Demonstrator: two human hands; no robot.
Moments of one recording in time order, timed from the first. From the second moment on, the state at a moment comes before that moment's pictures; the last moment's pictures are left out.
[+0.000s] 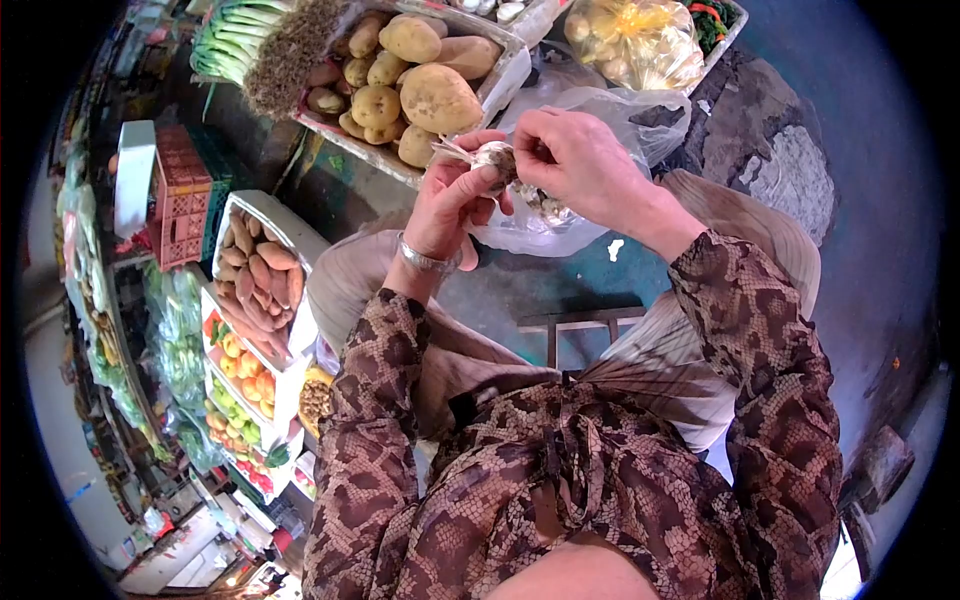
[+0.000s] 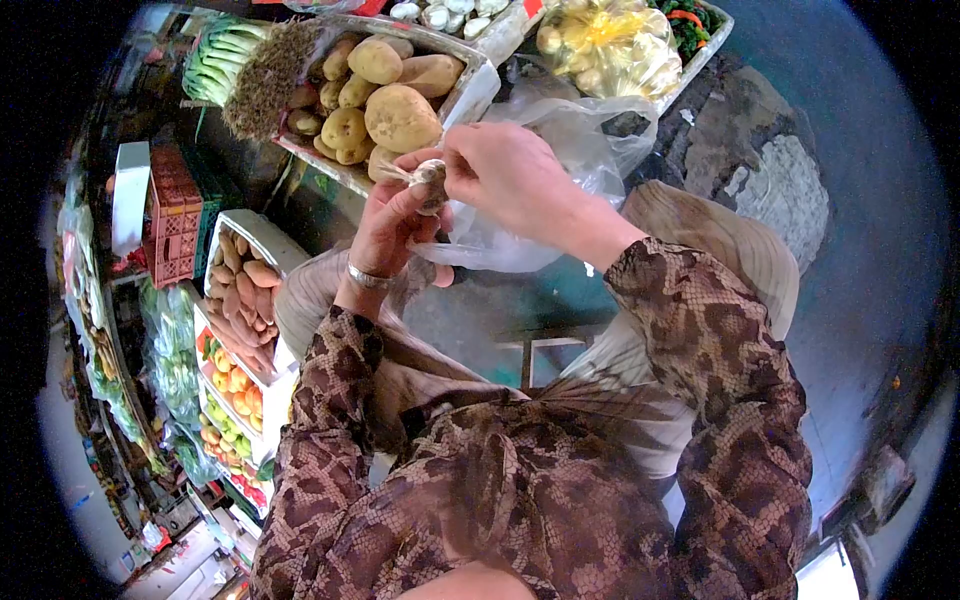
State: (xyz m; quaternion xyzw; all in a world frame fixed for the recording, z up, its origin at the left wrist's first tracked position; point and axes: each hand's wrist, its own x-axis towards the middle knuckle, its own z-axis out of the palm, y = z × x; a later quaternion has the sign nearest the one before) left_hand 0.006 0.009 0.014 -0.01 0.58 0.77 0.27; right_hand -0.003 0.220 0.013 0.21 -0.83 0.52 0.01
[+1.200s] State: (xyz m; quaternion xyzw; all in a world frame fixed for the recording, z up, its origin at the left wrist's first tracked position) left_hand 0.010 0.014 0.007 0.05 0.61 0.77 0.20; right_hand -0.007 0.217 0.007 0.03 -0.61 0.75 -0.26
